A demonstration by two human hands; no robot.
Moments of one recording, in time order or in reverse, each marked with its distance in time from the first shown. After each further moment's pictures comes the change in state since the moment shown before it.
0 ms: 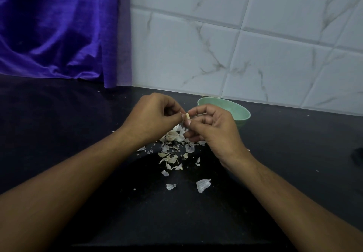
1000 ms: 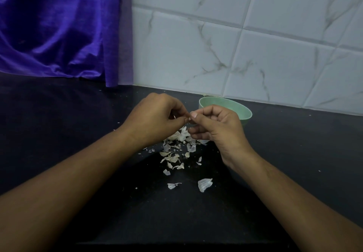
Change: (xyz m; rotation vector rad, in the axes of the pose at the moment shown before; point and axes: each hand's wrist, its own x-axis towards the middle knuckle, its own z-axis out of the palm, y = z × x) left_hand 0.000 0.001 -0.002 0.158 -0.027 0.162; right_hand 0.001 -0.002 -0.003 0.141 0.049 0.097
